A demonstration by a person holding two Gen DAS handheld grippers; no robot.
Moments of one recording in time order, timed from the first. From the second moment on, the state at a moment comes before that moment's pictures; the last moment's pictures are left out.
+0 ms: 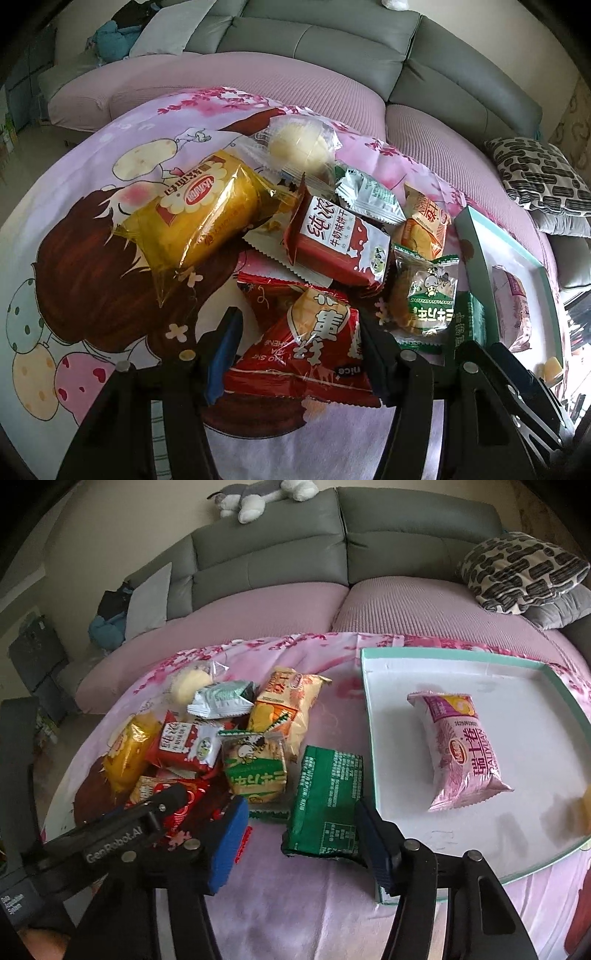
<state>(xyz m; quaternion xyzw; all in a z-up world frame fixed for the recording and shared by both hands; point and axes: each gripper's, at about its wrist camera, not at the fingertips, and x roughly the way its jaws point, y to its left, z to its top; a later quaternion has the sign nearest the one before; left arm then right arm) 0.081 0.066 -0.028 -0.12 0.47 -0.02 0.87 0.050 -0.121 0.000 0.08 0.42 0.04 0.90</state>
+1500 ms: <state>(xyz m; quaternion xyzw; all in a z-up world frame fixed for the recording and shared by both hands) 0.078 0.074 -0.027 -0.14 0.47 -0.01 0.87 0.051 -0.107 -0.004 0.06 0.44 0.02 0.90</state>
